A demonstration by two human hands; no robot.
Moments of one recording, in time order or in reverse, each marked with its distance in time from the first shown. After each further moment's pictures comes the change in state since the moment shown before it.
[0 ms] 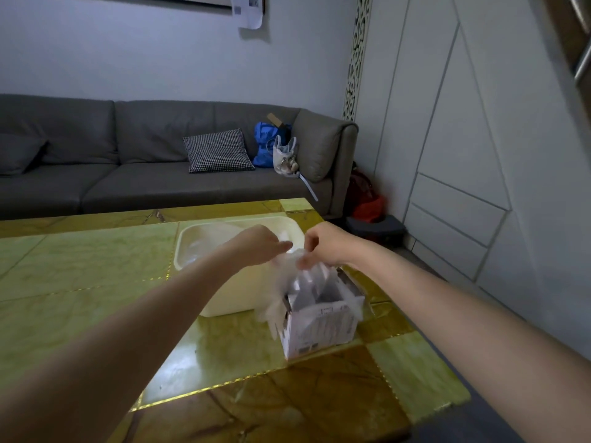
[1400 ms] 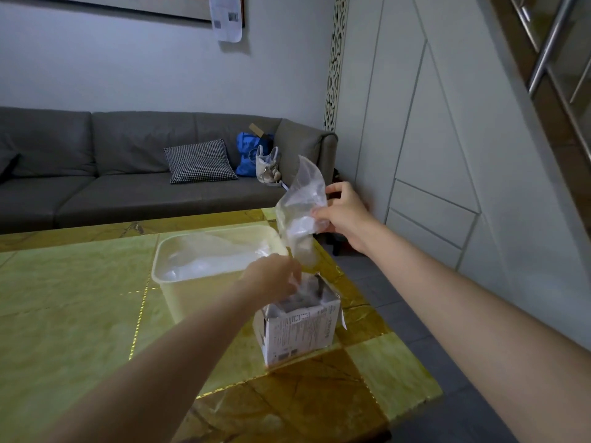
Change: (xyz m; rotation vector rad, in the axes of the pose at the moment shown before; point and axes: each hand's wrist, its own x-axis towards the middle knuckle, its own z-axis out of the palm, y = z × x) left_hand 0.000 0.020 0.053 0.482 0.034 0.373; right_hand -0.015 0.008 -0.051 0.703 0.476 0.010
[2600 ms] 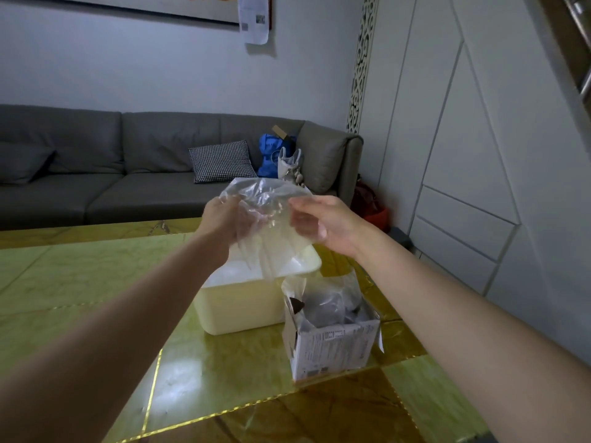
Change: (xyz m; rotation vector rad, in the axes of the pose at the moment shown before) left_hand -0.001 -0.090 -0.068 -1.420 0.574 -0.511; right_hand 0.015 -0.009 0.067 0.331 -0.373 0.097
